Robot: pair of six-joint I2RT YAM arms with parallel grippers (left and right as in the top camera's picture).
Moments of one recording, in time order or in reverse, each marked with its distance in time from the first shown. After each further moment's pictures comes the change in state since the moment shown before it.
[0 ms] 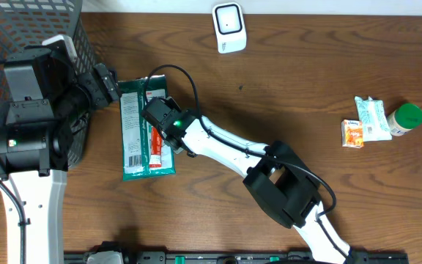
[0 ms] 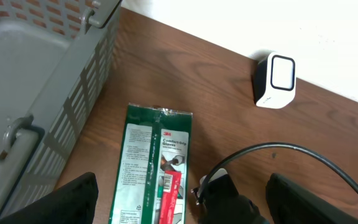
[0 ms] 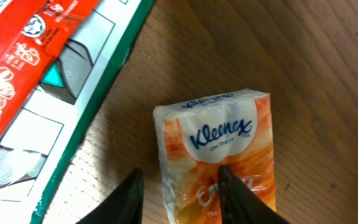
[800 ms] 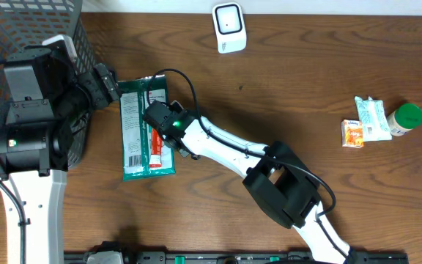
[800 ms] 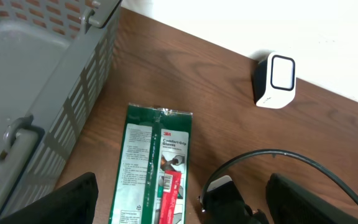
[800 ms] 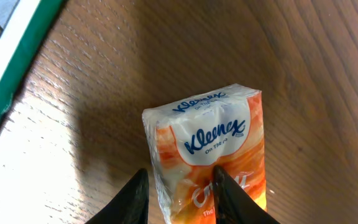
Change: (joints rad) left arm 0.000 0.000 0.000 0.000 0.000 0.000; right arm 0.003 0.000 0.006 -0.116 0.080 -0.021
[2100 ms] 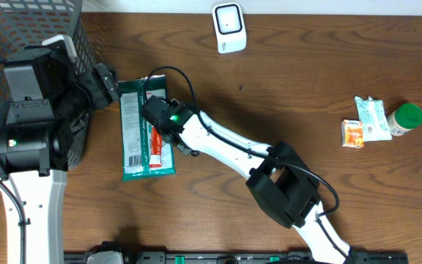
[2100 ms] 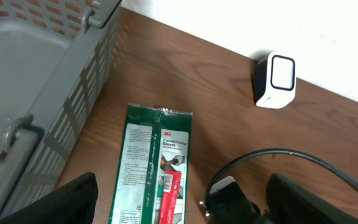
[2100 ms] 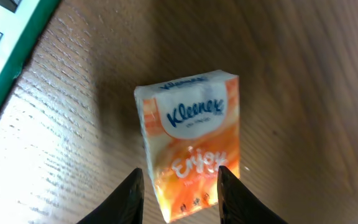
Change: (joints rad) left arm 0.000 0.000 0.000 0.000 0.000 0.000; right arm 0.000 0.000 0.078 -0.126 -0.006 -0.044
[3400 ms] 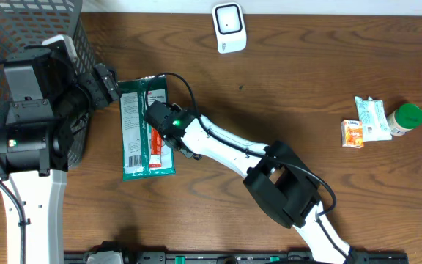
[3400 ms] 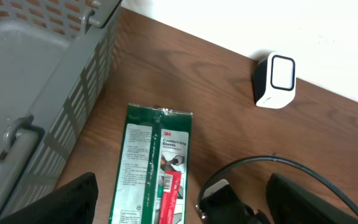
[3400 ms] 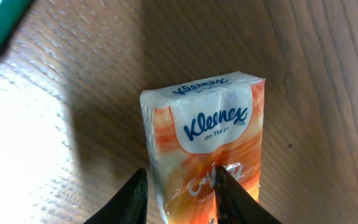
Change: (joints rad) left arm 0.000 0.000 0.000 0.000 0.000 0.000; right arm 0.000 0.000 -0.079 0.088 0.018 -0.055
